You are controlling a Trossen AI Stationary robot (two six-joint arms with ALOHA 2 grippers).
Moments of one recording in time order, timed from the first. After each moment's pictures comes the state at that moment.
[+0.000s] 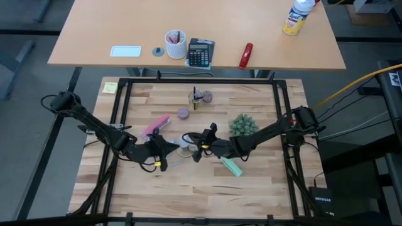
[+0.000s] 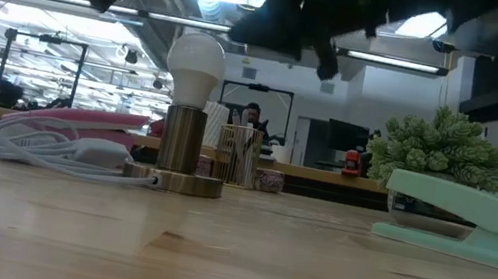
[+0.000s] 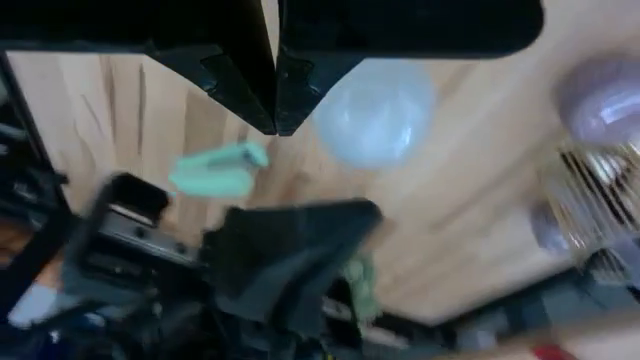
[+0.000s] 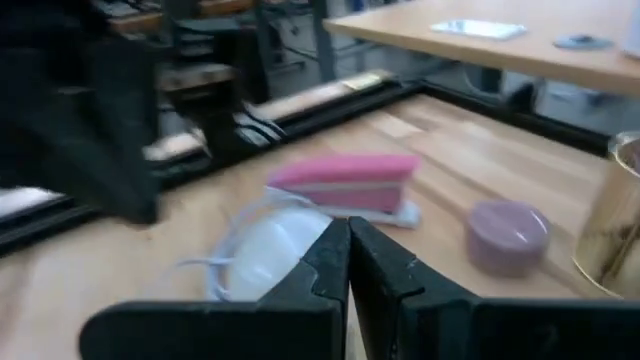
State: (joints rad) left arm -0.53 1.23 0.63 0.13 -0.75 -0.54; right arm 0.28 1.85 1.05 0.52 0.69 0.39
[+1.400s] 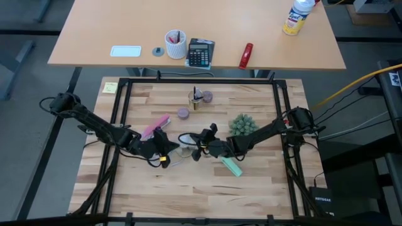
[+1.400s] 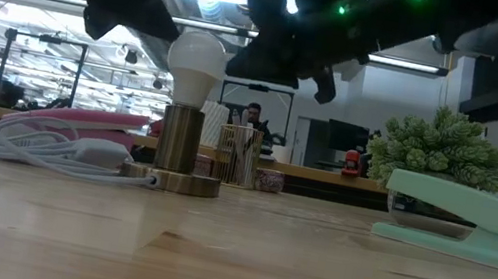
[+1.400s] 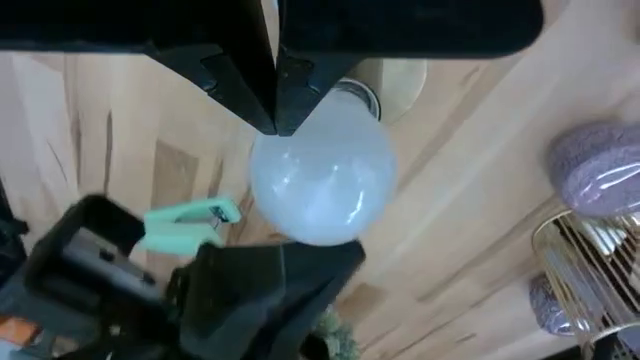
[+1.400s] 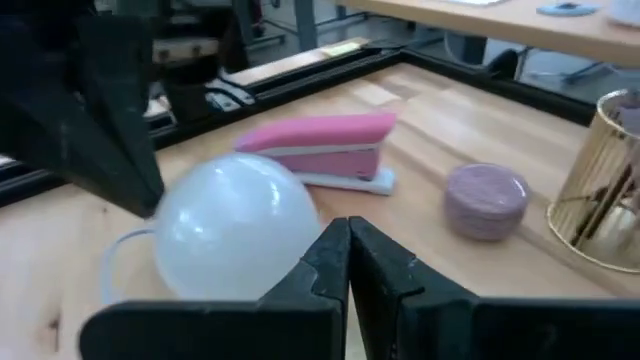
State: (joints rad) left arm -0.44 1.24 0.63 0.00 -0.61 -0.62; right arm 0.27 1.90 1.05 0.47 0.69 0.42
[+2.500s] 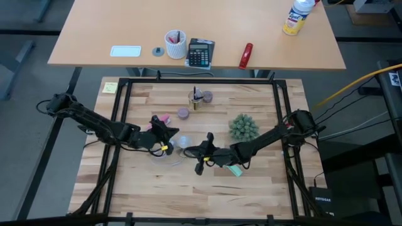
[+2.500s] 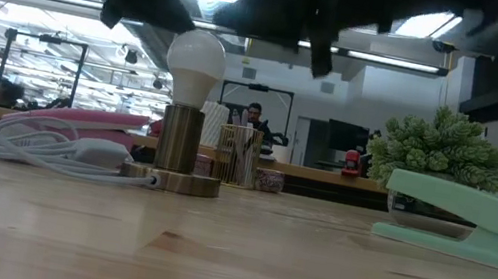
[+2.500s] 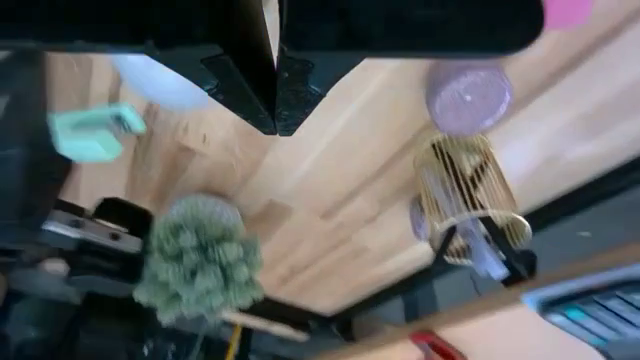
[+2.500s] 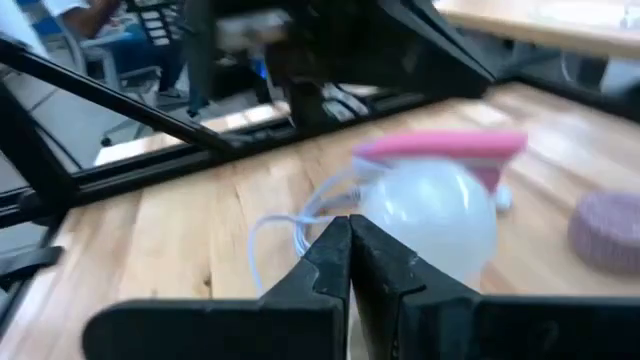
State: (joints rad) left arm -0.34 1.19 0.63 0.04 -0.78 -0.50; right arm 0.35 1.88 1.05 0.58 0.59 0.33
